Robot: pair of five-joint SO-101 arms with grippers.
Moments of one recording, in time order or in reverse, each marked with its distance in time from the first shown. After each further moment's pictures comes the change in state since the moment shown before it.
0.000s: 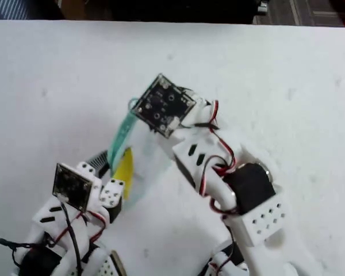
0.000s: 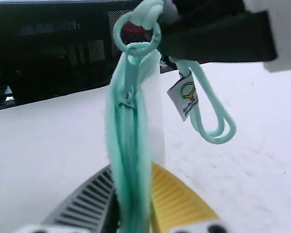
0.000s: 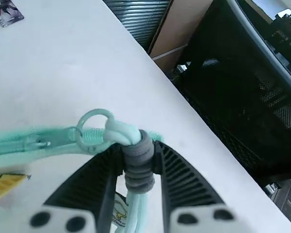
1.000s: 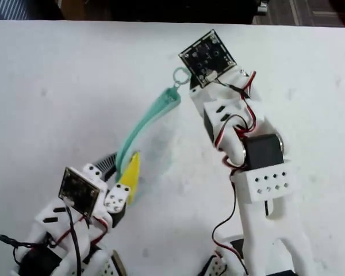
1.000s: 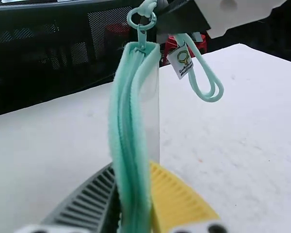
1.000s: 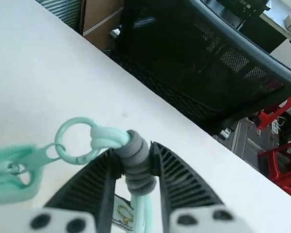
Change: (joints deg) left arm 4.6 -0.1 -0.4 1.1 -1.6; right arm 19.5 8.6 0.0 -8.4 -0.3
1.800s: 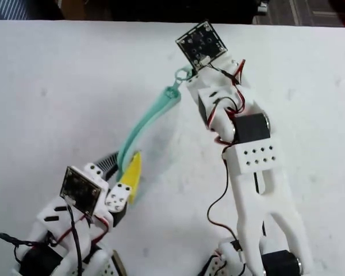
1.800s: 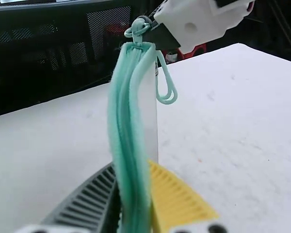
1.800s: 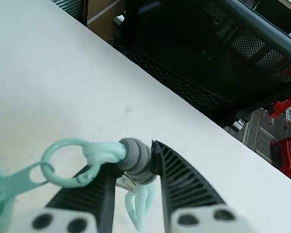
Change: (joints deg) left arm 0.3 0.4 0.0 -0.2 0.0; right arm 1.7 9.8 -0.2 -5.7 0.0
